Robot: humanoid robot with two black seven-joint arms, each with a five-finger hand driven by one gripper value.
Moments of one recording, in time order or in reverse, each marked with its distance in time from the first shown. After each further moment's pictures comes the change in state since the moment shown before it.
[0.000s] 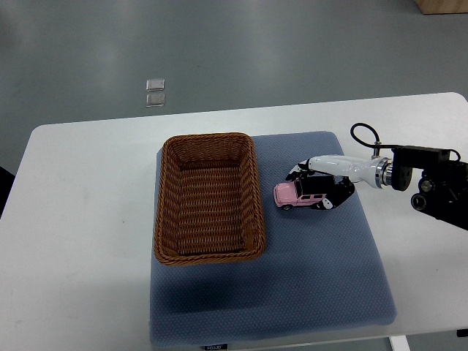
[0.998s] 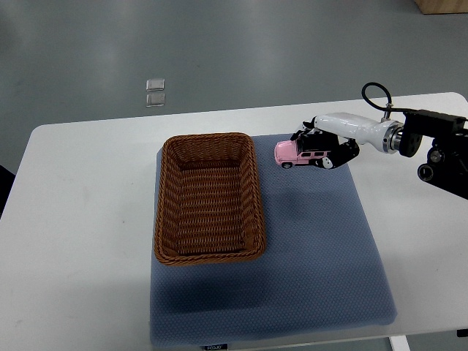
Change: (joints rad) left arm -0.001 0.000 0.001 0.000 0.000 0.000 0.002; right arm 0.126 -0.037 0.000 -0.003 0.001 -0.090 0.003
